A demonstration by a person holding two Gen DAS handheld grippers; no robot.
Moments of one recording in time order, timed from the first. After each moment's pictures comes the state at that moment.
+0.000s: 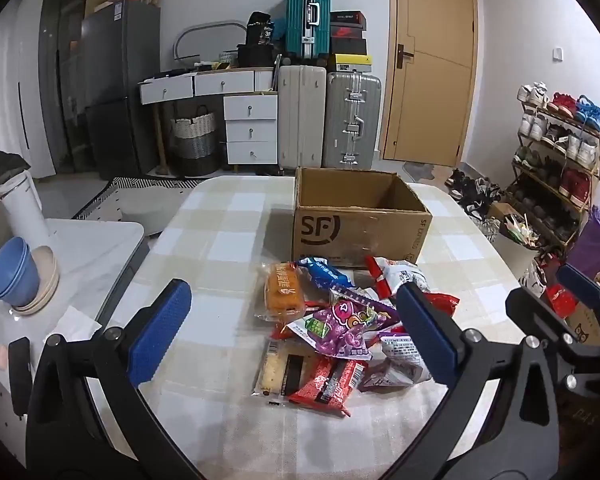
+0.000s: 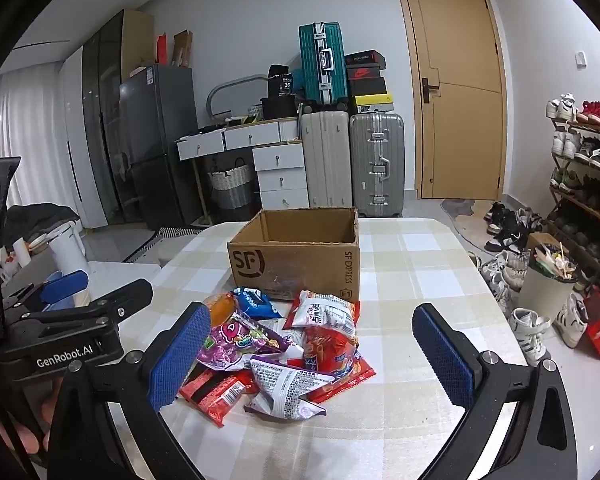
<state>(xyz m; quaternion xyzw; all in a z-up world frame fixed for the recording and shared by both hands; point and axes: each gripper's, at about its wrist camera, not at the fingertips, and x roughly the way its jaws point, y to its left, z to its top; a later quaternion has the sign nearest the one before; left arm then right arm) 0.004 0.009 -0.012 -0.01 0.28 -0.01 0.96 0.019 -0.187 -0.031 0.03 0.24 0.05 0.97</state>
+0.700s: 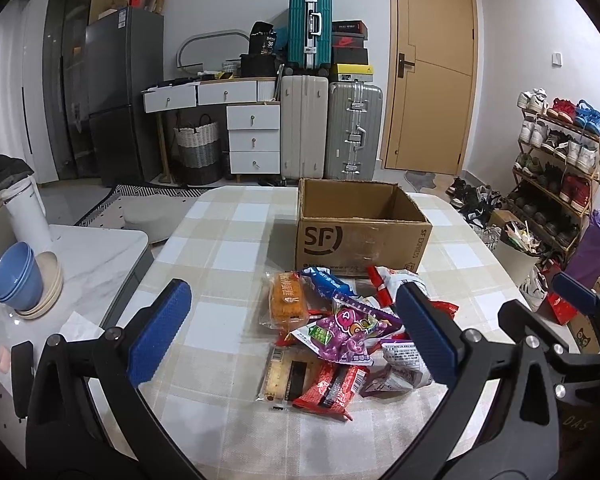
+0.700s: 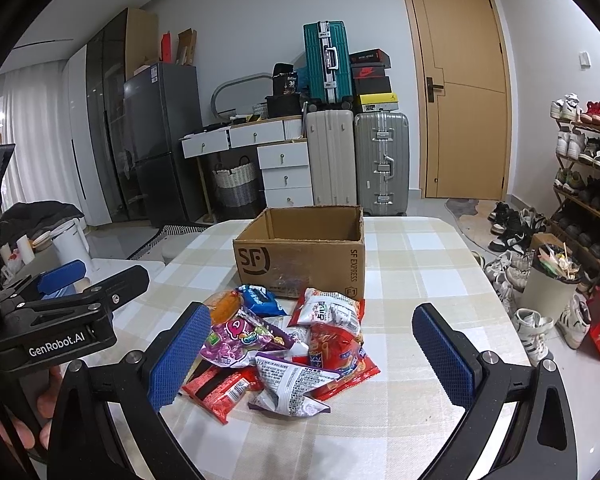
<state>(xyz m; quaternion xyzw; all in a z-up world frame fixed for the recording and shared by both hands) -0.004 0.011 -0.003 -0.01 0.26 0.00 0.97 0.018 -0.186 -0.030 0.03 0.24 0.06 0.97</state>
